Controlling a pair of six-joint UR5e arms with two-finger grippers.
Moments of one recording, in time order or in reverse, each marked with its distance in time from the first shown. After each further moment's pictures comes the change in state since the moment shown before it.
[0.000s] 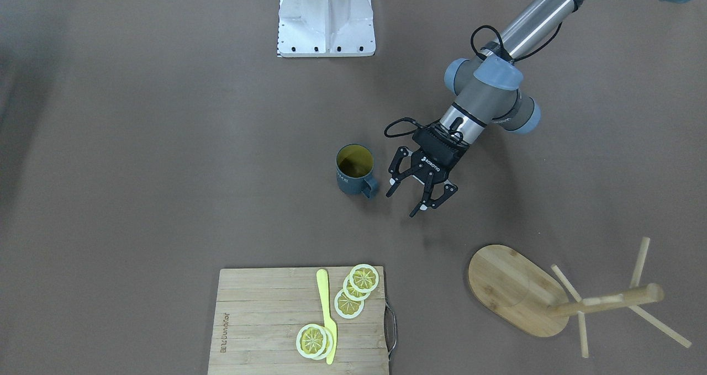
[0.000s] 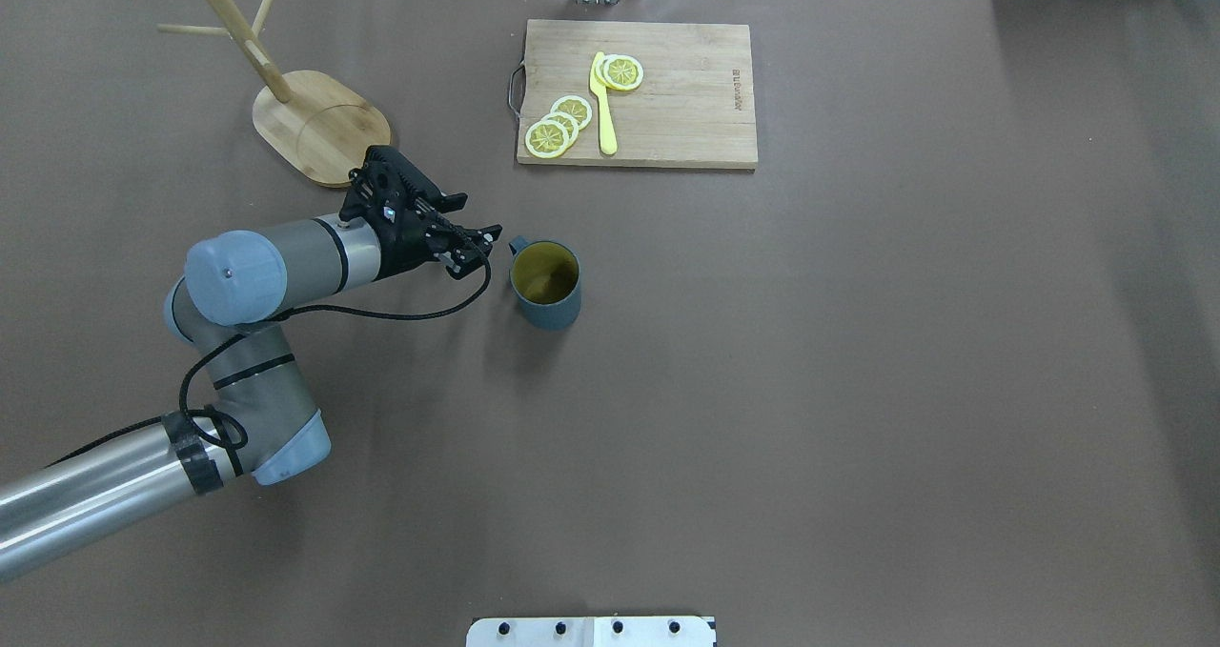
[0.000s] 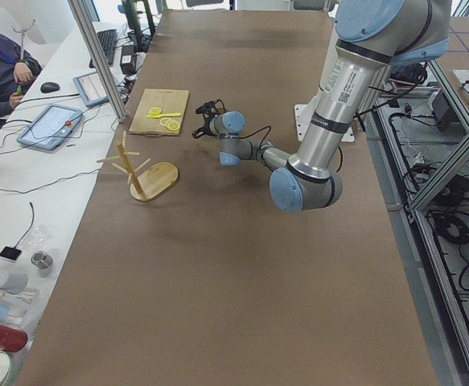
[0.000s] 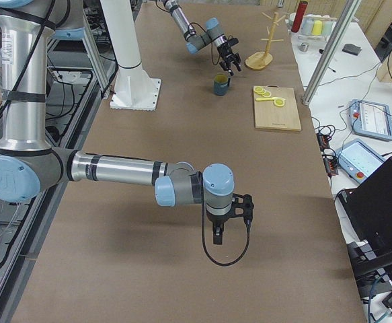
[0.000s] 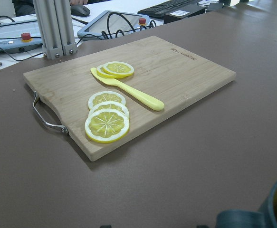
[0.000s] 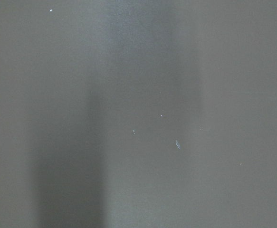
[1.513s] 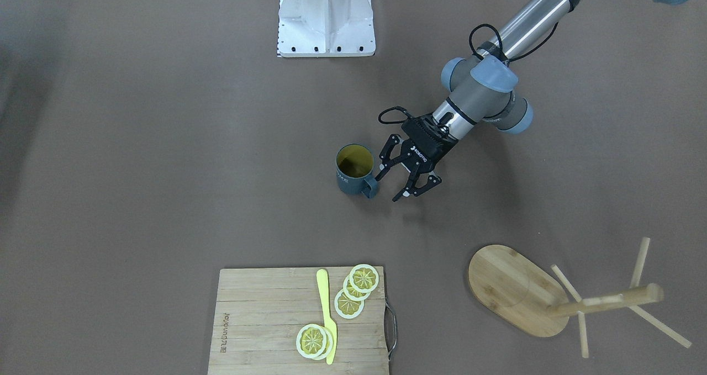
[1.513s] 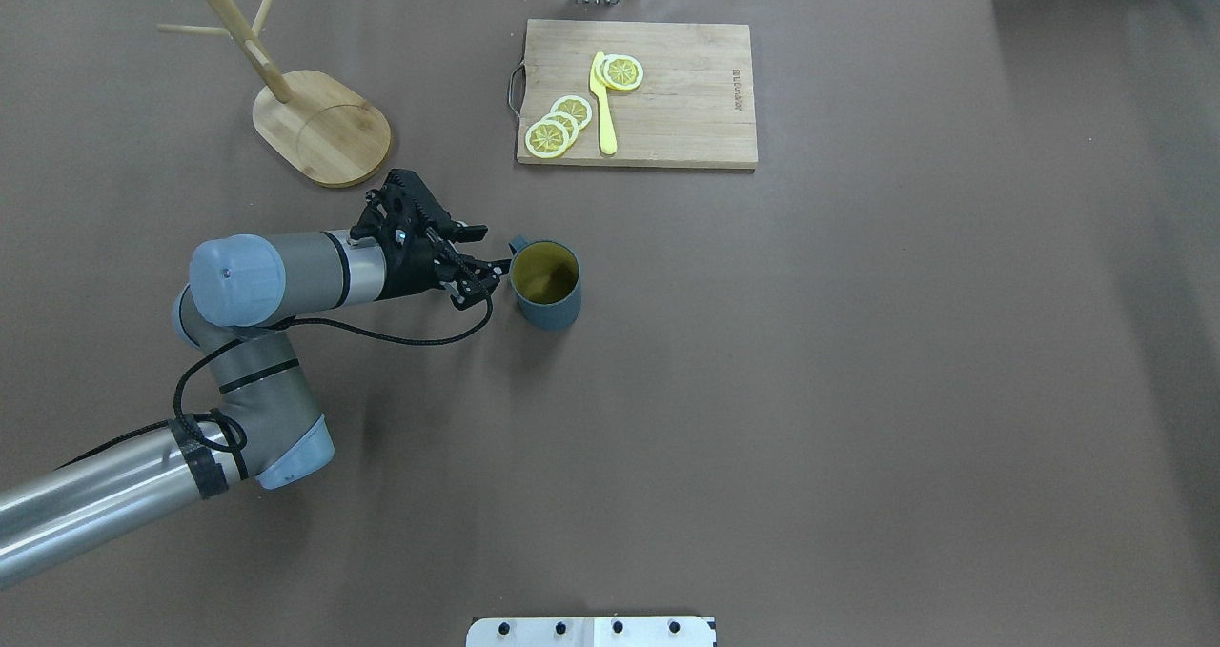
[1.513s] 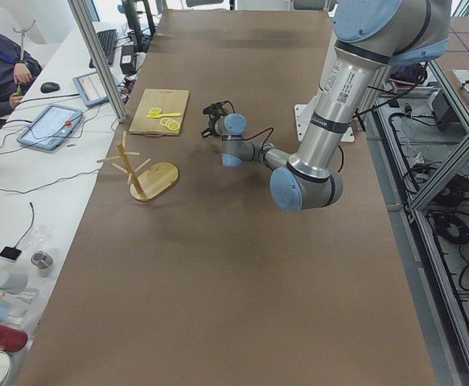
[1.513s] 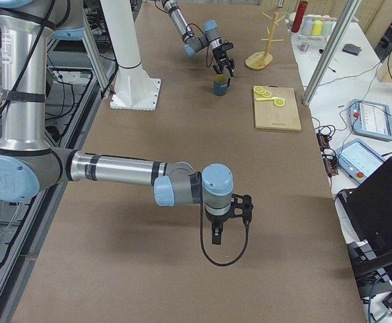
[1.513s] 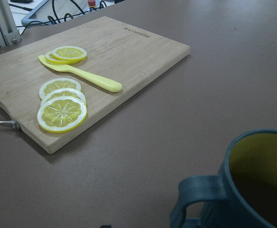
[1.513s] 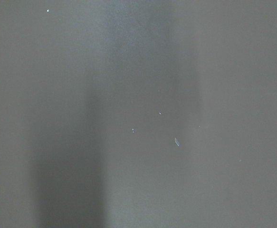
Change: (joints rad) left arm 0.042 -0.001 0.008 -0.041 -0.077 0.016; right arm 0.000 -0.006 0.004 0.000 0.000 0.013
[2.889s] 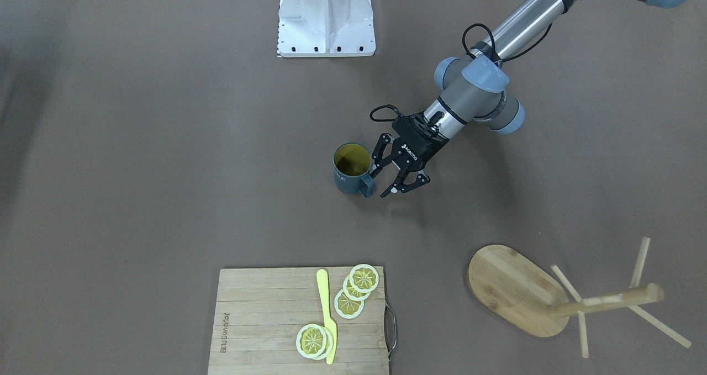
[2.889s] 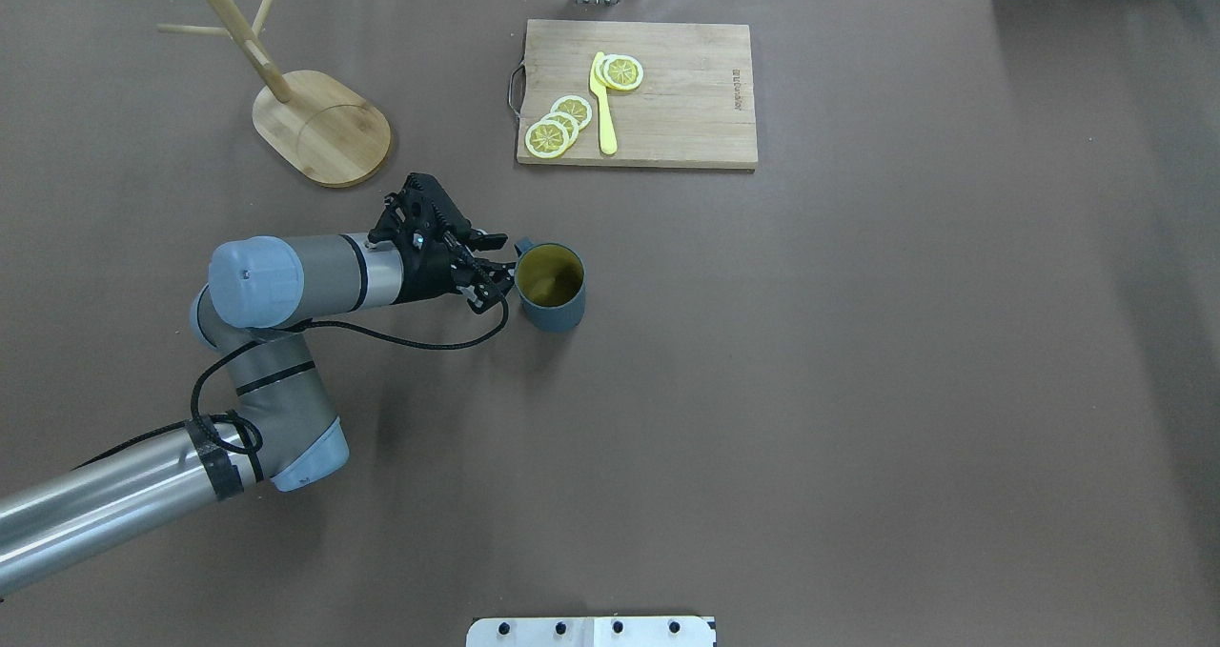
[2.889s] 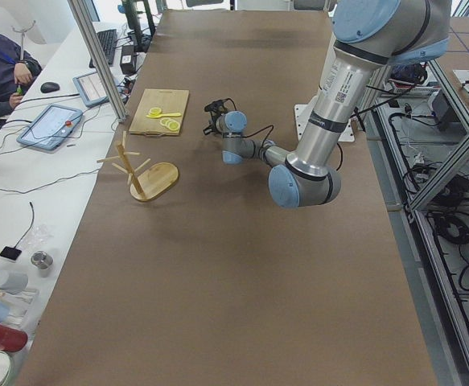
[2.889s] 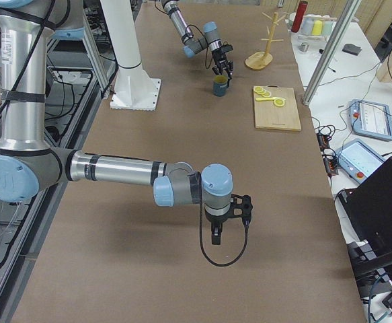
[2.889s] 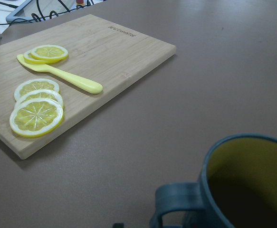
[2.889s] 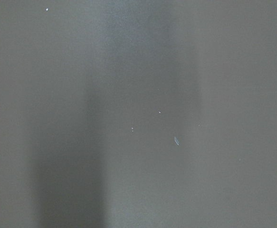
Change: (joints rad) left arm 0.012 -0.028 0.012 0.004 -0.008 0.000; right arm 0.000 -0.002 0.000 0.000 0.000 0.000
